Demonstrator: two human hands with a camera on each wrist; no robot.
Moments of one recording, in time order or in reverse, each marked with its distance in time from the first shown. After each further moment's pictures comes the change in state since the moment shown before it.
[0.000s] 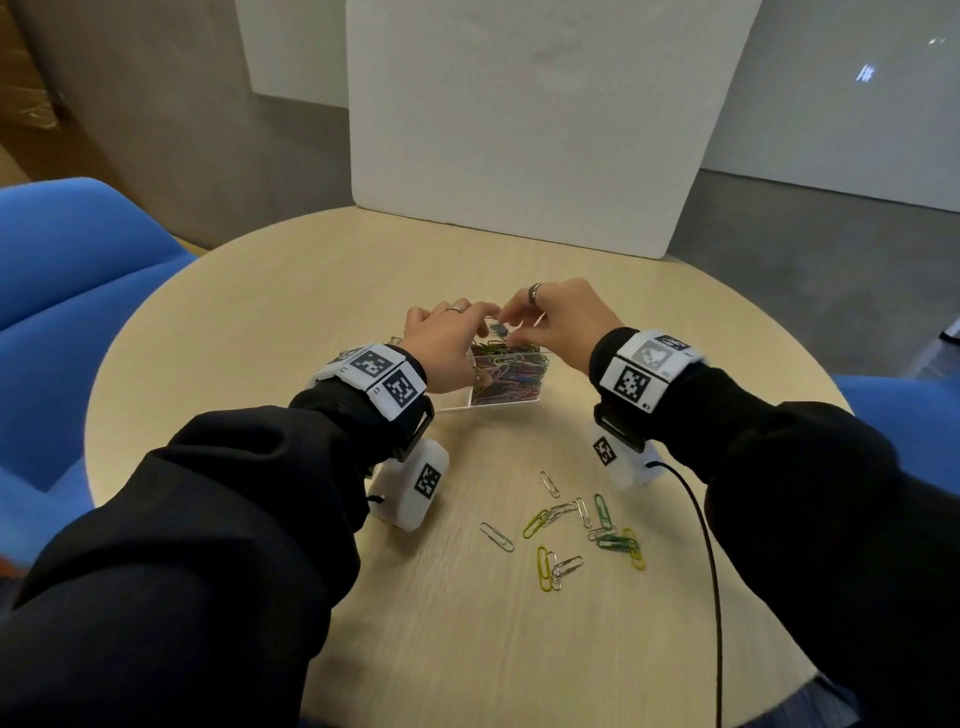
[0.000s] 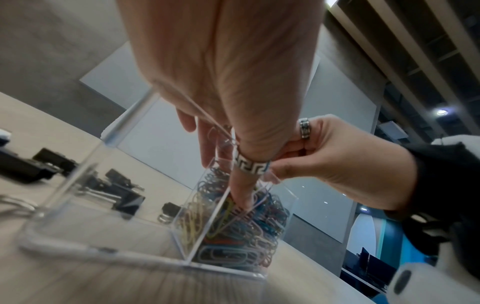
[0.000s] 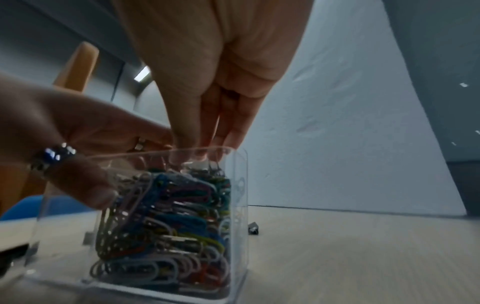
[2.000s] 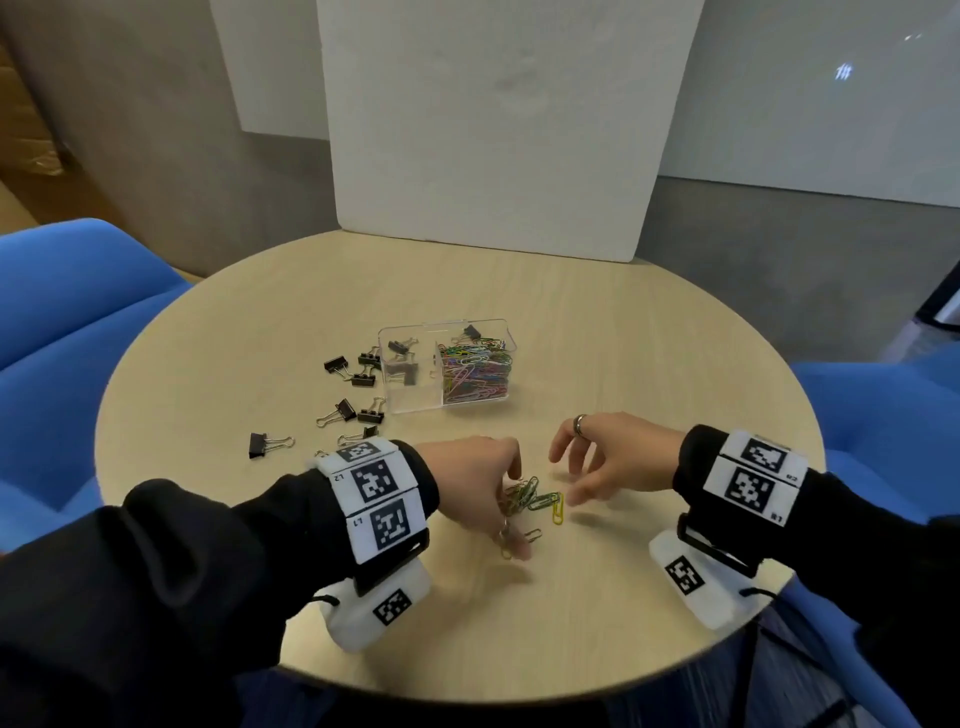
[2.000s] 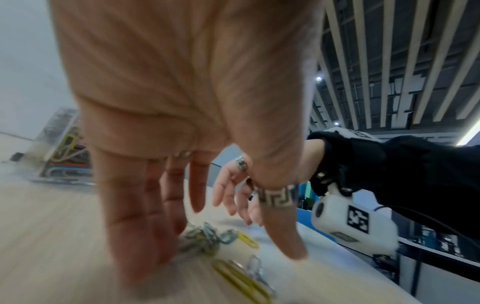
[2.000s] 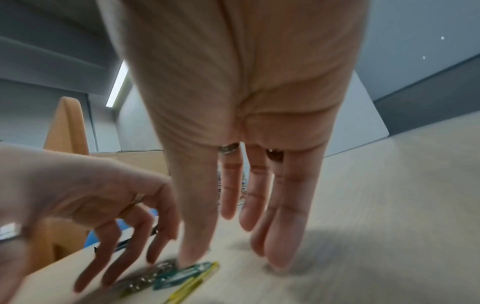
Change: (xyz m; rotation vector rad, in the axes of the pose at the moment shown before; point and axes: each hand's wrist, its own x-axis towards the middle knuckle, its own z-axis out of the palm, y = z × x) left_hand -0.090 0.084 0.020 -0.032 -0.557 0.075; right_hand -0.130 0.027 -0.011 0.194 -0.584 0.292
